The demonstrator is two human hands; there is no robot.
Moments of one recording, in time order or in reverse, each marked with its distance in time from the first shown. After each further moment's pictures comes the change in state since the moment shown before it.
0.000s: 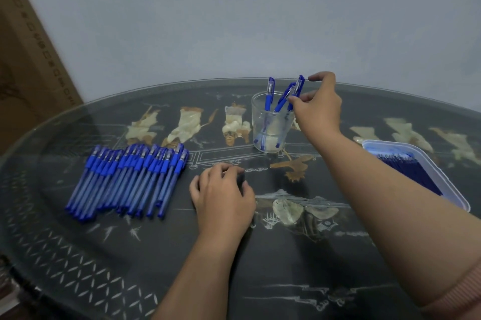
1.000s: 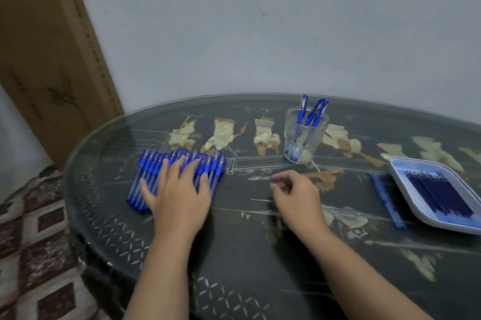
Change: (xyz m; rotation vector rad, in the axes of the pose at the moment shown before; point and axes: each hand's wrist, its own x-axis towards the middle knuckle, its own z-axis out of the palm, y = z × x) left_hand 0.008 -0.087 -0.081 0.113 0.091 -0.228; right_hand -0.142 0.009 0.044 -0.121 -0.295 0.026
